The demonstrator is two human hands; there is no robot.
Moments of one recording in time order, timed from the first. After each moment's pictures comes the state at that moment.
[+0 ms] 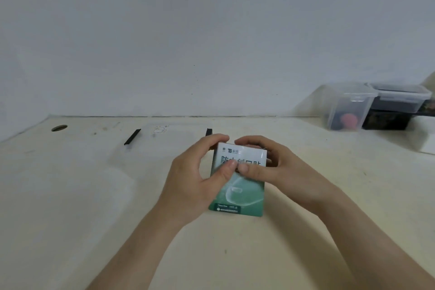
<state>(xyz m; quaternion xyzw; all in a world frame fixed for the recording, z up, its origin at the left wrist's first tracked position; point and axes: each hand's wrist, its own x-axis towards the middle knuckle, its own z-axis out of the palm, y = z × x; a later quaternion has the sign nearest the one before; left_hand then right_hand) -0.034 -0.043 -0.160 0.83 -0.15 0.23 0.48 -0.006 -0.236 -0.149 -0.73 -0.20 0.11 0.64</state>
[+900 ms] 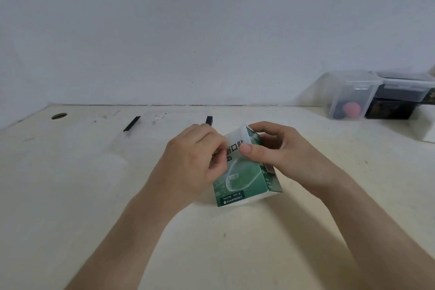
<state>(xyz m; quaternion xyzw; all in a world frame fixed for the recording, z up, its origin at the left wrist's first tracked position) -0.032 -0.038 -0.150 0.86 -0.27 0.39 0.16 -0.014 -0.236 -0.137 -0.74 -0.18 0.10 0.64</state>
